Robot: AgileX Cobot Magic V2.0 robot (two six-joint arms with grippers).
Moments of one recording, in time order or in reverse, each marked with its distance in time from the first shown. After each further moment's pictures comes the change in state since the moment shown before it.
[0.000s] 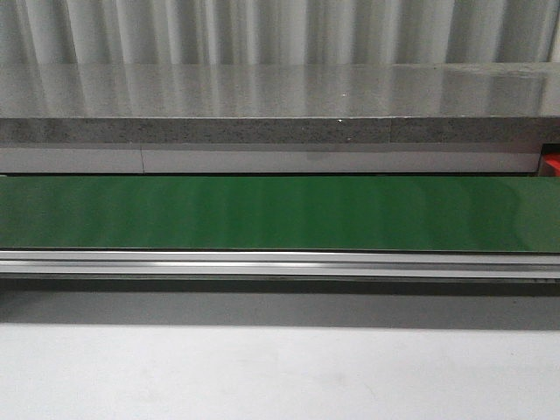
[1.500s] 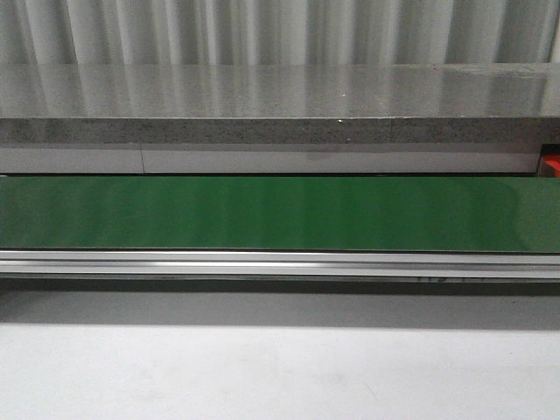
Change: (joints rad) left arm 0.000 0.000 0.000 0.000 0.000 0.000; right arm 0.397 -0.743 0.129 0.036 0.176 -0.107
